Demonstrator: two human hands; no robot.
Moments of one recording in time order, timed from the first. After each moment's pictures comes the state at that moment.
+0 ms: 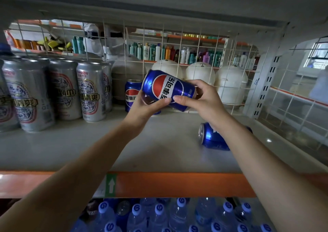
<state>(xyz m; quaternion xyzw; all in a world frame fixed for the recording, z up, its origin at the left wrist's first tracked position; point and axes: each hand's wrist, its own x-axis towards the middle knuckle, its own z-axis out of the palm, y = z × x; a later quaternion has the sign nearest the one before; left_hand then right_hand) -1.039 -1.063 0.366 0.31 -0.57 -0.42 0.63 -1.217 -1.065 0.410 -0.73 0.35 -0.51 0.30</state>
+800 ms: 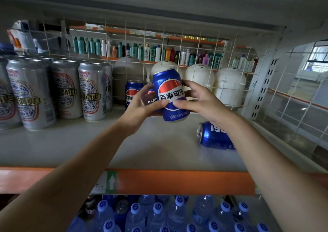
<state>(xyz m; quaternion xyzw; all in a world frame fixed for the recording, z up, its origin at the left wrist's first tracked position) -1.034 -1.051 0.375 0.30 -0.61 -0.43 0.59 -1.223 -1.062 0.419 -0.78 0.34 -0.39 0.36</state>
